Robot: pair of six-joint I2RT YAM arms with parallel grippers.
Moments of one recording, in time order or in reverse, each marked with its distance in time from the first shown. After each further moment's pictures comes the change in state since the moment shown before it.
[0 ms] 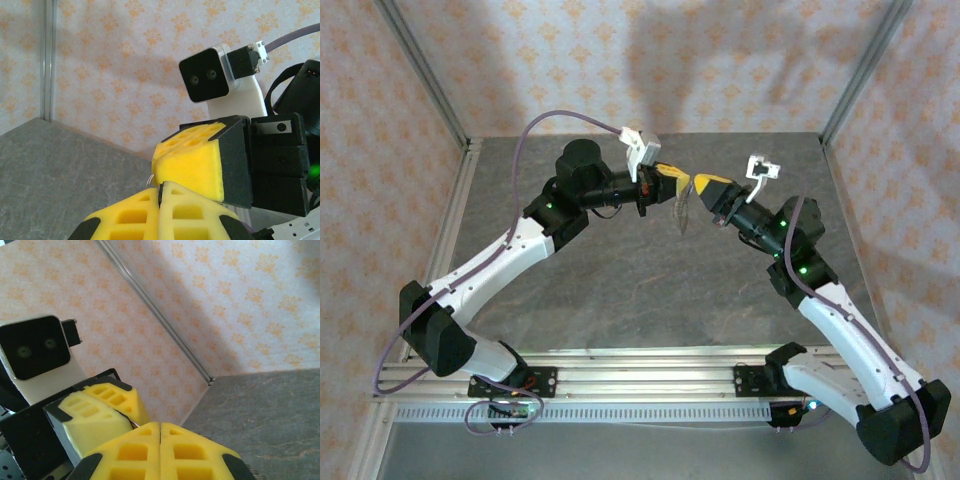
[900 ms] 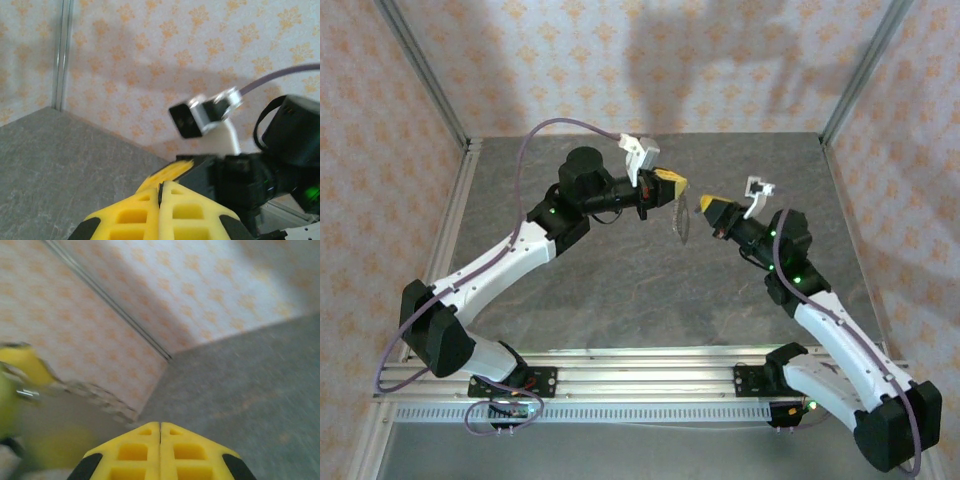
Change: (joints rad) left arm 0.000 -0.010 -0.078 0.043 -0.053 -0.021; right arm -0.045 -0.027 -0.203 -0.040 0.069 0.004
